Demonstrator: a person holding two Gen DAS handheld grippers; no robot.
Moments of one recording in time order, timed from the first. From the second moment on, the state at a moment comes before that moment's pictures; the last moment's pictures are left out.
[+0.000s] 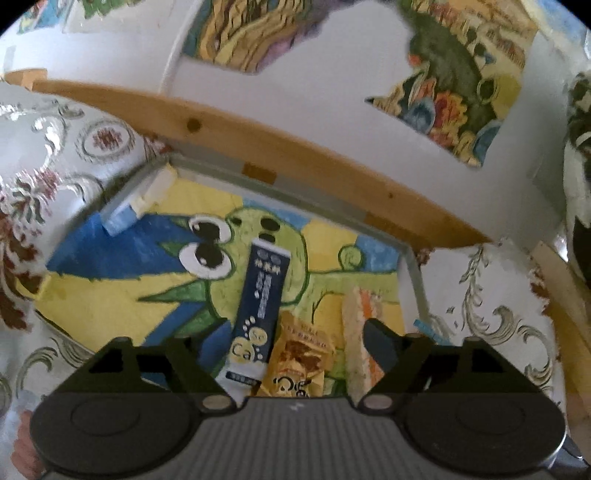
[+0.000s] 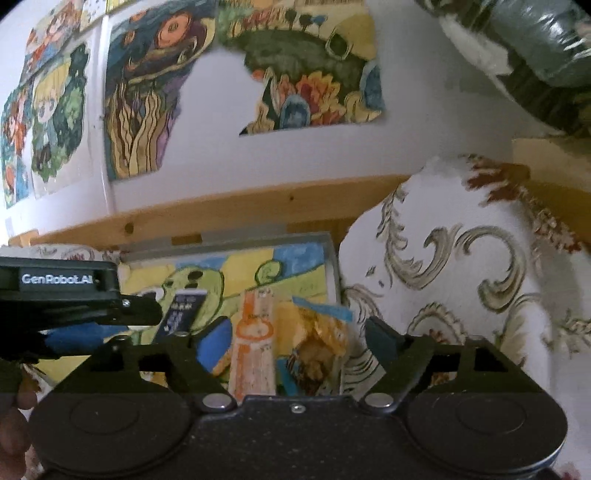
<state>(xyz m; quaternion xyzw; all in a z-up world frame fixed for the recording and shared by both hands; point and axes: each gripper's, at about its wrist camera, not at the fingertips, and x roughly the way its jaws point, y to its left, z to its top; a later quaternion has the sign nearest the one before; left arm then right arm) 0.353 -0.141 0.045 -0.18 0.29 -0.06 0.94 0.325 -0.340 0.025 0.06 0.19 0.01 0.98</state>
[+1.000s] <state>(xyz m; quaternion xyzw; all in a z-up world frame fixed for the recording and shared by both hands) 0.194 -0.081 0.099 -0.15 0.18 0.01 0.97 0.171 -0.310 0.099 0.04 0.10 0.02 0.99</state>
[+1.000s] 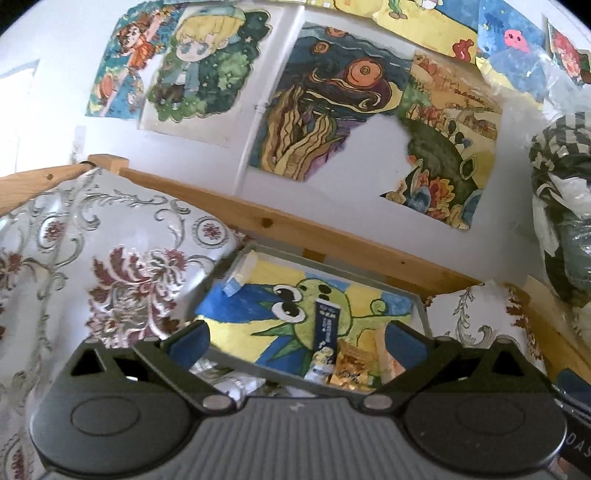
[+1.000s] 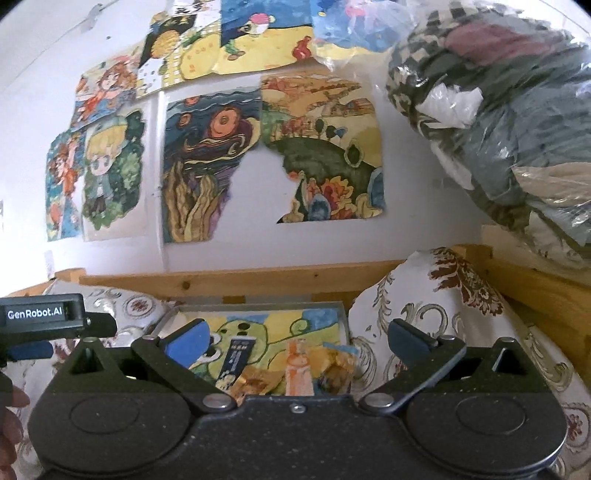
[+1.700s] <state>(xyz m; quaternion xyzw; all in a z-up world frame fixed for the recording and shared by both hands) 0.107 -0.038 0.066 -0.13 0.18 0.03 0.97 0.079 -0.272 0.063 0.02 0.12 0.01 0.99</state>
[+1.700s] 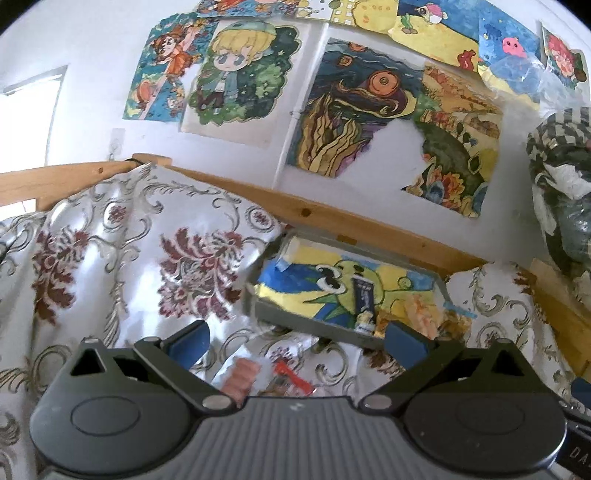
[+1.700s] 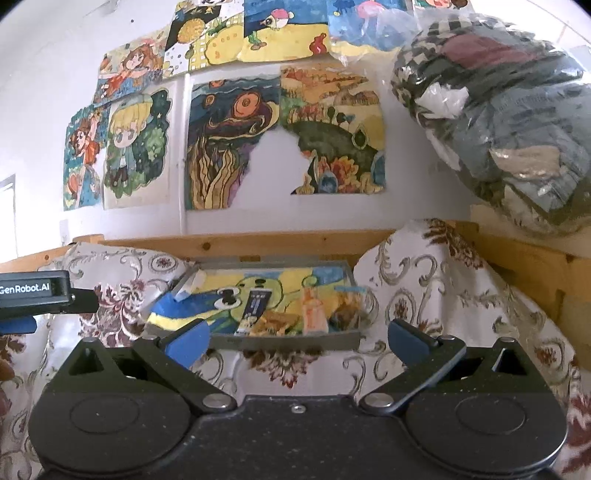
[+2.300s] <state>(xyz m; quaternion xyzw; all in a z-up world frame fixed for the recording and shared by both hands) 0.068 -0.011 0.020 -0.10 0.23 0.06 0.97 0.064 -0.250 0.032 0.02 0.21 0.03 0.98</state>
